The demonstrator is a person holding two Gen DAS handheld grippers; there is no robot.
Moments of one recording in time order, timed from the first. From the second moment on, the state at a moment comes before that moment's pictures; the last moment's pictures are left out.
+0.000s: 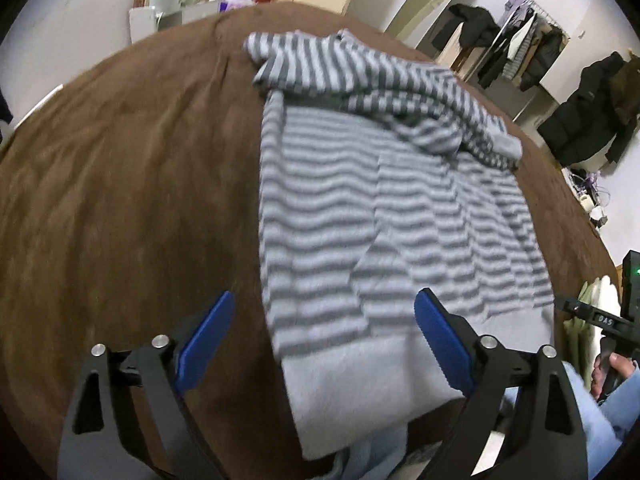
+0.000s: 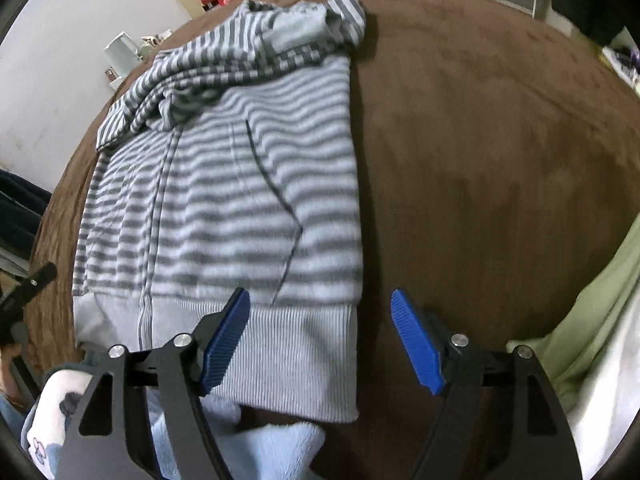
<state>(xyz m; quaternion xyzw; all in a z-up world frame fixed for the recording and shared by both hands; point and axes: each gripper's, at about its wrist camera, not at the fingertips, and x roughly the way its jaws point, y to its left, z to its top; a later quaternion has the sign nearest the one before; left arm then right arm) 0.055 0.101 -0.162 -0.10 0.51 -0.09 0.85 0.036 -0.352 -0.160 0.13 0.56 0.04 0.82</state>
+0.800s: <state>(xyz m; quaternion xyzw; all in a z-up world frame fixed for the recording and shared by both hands) 0.045 0.090 -0.200 -0.17 0.56 -0.16 0.79 0.025 -0.343 -0.191 0.17 0.59 0.09 0.78</state>
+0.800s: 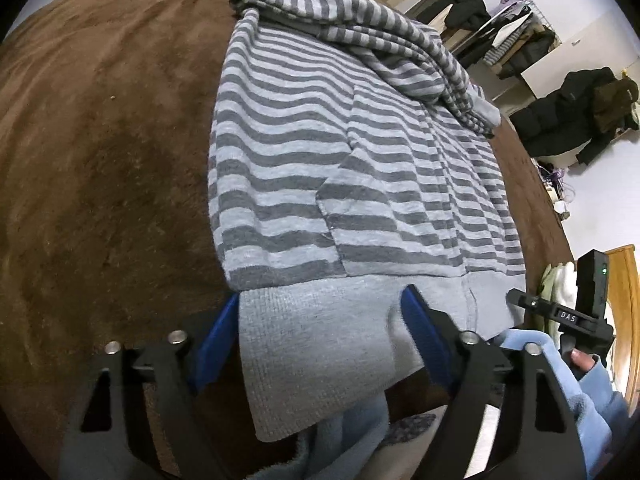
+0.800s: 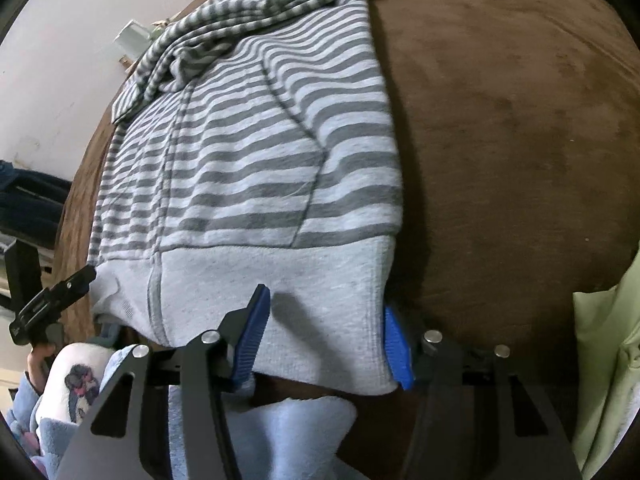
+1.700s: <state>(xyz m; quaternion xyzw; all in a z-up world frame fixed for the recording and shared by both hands) 0.052 0.097 -0.169 -0.18 0.52 -0.16 0.82 0.024 -0.342 -0.155 0.16 0.54 0.10 0.82</state>
